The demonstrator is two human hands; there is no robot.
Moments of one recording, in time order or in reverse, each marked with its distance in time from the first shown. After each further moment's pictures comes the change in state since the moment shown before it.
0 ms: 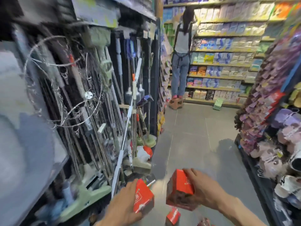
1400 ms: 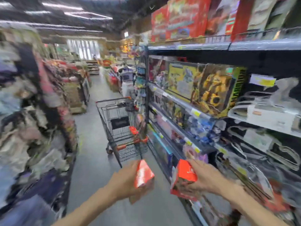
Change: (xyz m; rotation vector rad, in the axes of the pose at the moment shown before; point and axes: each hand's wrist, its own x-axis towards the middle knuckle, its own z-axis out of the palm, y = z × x) left_hand -0.853 0.454 0.112 -0.041 0.945 -2.077; right_hand -0.616 -0.541 0.028 -0.215 -0.376 -2.413
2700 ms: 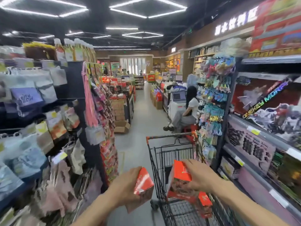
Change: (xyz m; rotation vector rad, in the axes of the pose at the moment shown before) left_hand 0.395 -0.634 -0.238 0.104 0.138 -0.264; right_hand 0.856 -0.277 -0.029 0.006 0.089 -0.383
